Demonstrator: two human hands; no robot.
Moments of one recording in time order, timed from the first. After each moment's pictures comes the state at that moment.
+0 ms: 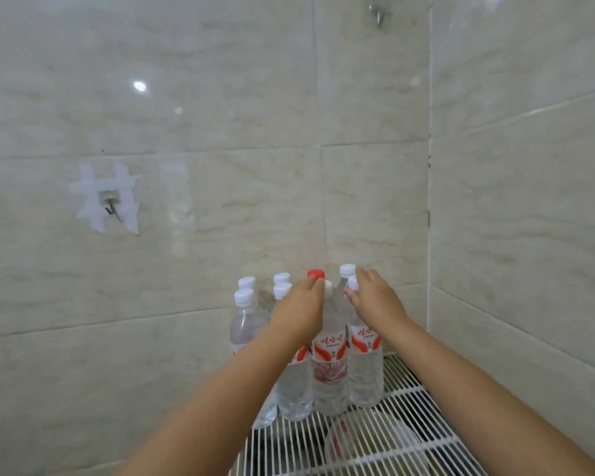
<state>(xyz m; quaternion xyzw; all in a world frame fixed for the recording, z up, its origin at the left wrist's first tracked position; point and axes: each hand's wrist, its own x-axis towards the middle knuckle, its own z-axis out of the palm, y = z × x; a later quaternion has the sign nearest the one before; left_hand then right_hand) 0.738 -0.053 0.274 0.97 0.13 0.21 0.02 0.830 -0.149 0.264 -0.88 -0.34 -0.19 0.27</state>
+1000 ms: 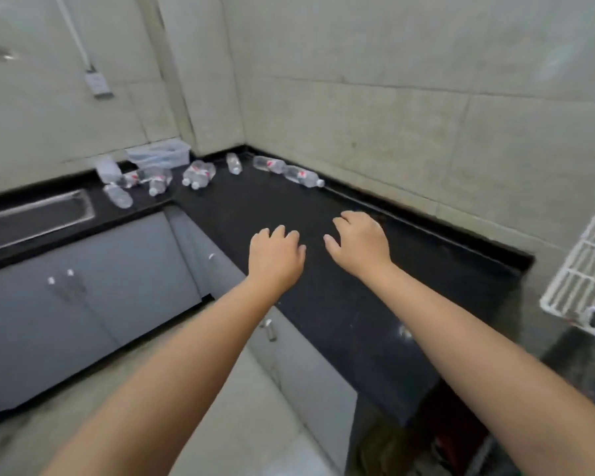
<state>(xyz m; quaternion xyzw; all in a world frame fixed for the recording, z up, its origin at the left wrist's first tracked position) 0.137 -0.055 0.100 0.73 0.67 0.10 -0.09 0.280 -0.033 0.103 -0.58 -0.77 -0.06 0.26</state>
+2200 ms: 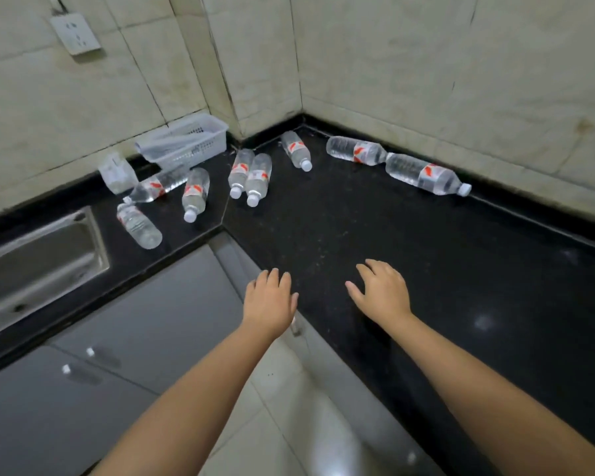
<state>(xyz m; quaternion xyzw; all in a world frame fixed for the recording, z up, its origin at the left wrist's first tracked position) -0.234 0.327 -0.010 0.71 0.70 -0.07 0.03 -0.050 0.360 -0.053 -0.62 -0.76 0.09 0.16</state>
